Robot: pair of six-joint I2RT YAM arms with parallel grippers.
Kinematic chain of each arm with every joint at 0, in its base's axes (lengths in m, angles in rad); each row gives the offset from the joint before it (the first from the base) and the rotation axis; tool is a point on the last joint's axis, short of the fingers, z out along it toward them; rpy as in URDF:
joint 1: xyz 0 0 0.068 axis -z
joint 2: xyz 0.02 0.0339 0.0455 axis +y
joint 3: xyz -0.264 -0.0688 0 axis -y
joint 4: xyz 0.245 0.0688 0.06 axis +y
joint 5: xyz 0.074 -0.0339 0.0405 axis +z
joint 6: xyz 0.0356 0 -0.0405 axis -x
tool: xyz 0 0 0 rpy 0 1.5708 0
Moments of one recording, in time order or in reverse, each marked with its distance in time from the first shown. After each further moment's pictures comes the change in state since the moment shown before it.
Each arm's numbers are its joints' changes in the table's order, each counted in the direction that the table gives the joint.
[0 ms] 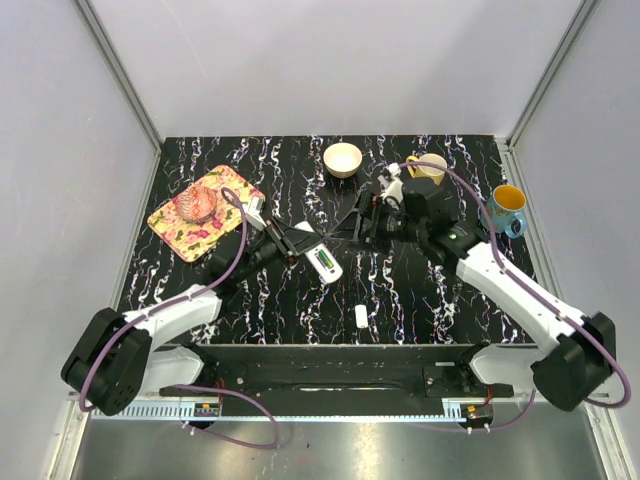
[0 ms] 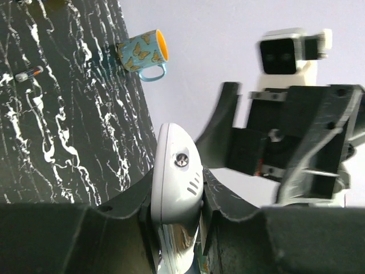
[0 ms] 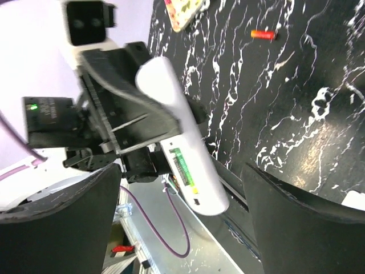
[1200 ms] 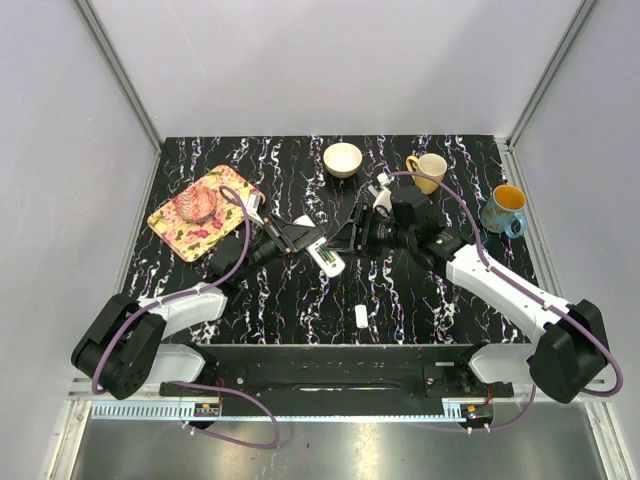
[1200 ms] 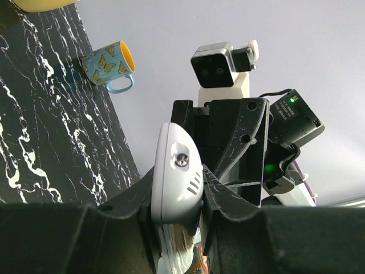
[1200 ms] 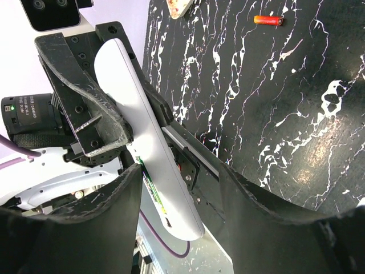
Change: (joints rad) left arm -0.005 0.106 -0.028 -0.292 -0.022 0.084; right arm -0.024 0.013 -0.066 -0.089 0.001 -0.027
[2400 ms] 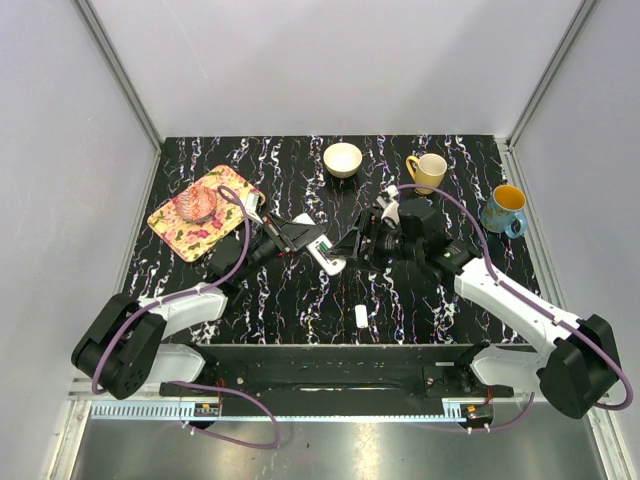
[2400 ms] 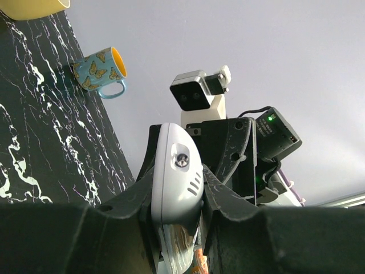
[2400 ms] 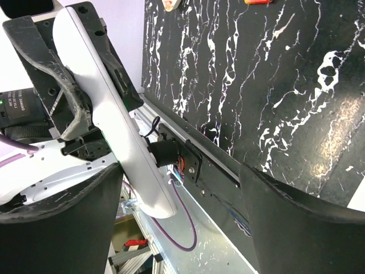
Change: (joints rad) left arm -0.002 0.002 0.000 -0.032 0.013 0.010; right arm -0.001 -0.091 -0.118 -0.035 -0.008 -0.072
